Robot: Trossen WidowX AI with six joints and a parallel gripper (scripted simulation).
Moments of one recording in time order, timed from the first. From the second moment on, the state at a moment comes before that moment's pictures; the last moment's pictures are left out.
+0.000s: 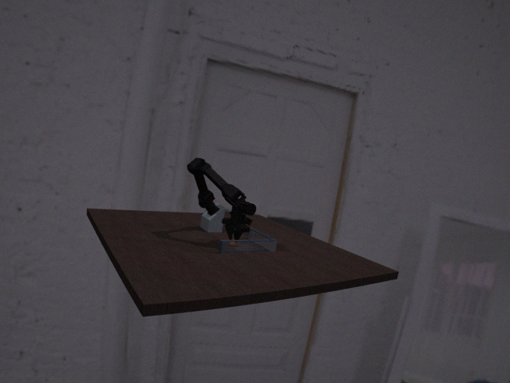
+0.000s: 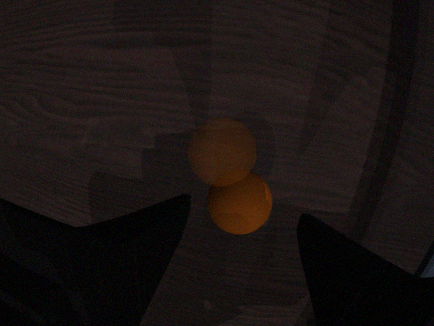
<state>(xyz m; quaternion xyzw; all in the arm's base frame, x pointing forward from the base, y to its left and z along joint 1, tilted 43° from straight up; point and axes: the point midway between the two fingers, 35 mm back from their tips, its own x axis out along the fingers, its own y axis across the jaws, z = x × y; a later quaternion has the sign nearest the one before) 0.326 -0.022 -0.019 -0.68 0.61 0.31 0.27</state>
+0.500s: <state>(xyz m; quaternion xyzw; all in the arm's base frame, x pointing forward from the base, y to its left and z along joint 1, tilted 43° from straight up) 0.324 -0.030 -0.029 -0.68 0.61 0.31 0.26</state>
